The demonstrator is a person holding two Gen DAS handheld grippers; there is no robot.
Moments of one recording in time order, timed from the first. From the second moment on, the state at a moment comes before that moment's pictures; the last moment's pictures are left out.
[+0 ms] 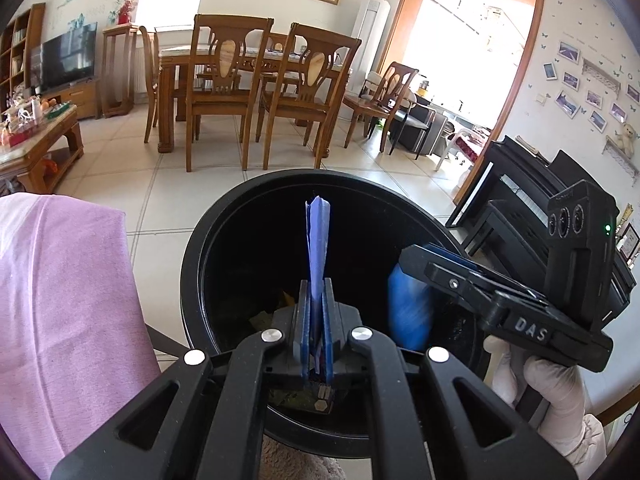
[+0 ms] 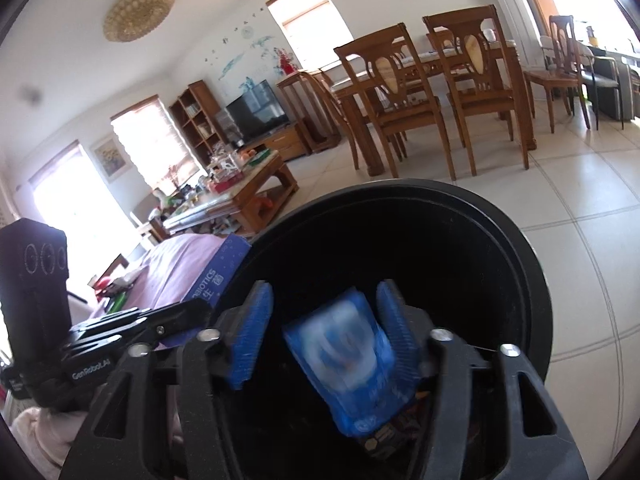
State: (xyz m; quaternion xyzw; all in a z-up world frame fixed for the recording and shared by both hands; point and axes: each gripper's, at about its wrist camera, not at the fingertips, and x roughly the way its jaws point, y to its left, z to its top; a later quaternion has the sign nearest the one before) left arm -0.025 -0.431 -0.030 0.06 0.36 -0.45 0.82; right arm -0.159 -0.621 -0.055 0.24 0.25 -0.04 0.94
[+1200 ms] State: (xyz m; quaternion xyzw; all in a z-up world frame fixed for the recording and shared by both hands) left arm 0.069 -0.110 0.027 -0.06 0.34 -0.20 0.92; right arm -0.081 -0.375 -0.008 0.07 0.31 0.18 0.93
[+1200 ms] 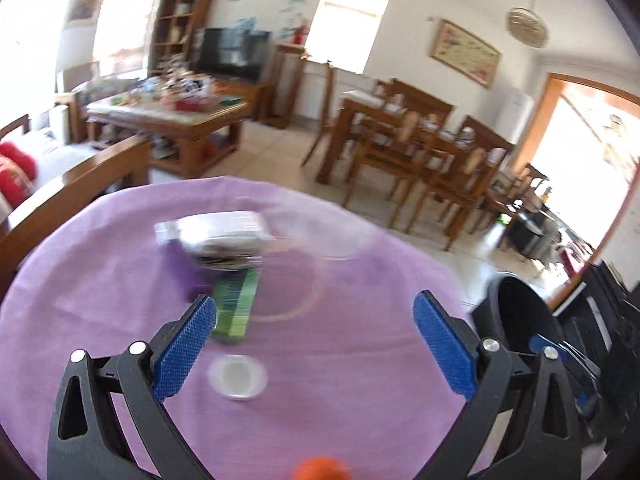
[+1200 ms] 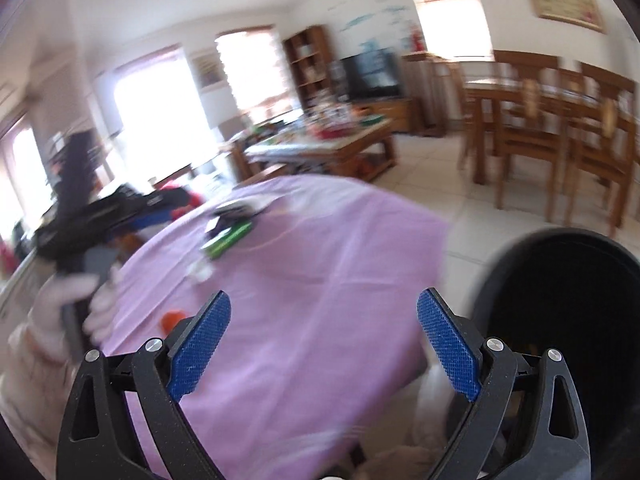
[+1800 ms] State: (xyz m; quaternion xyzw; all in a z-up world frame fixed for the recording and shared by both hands) left arm 0.167 -0.107 -0.016 0.29 0.32 -0.22 0.88; right arm -0.021 -0.224 -0.042 -0.05 0.40 0.31 0.86
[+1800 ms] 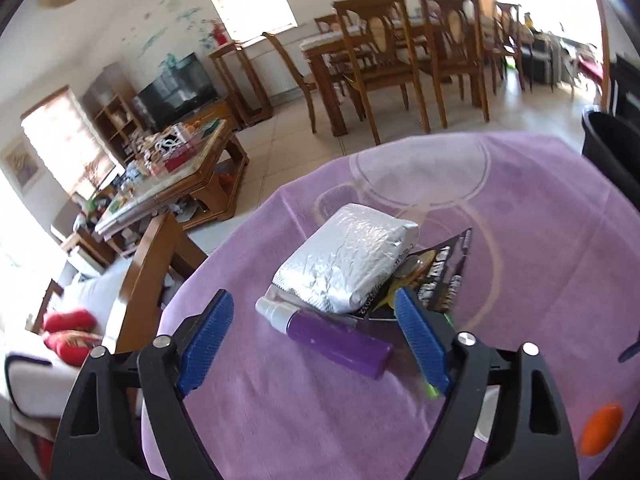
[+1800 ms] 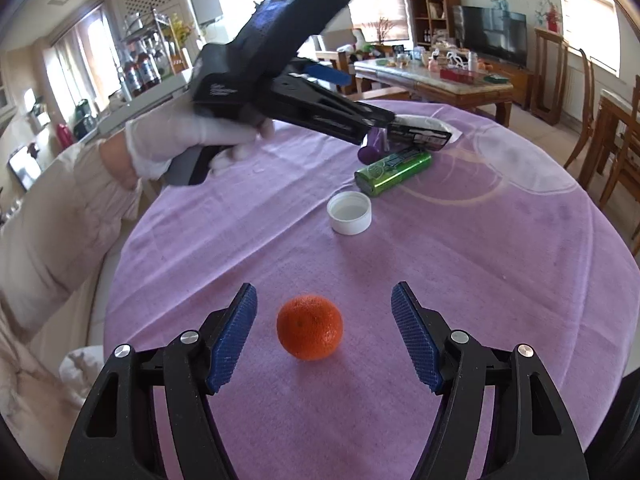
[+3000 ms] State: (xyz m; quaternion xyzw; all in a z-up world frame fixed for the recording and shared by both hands) left arm 0.135 -0.082 0.024 0.13 0.28 -0.25 0.92; right arm -0.026 -0.206 -0.052 -0.07 0.42 0.31 0.85
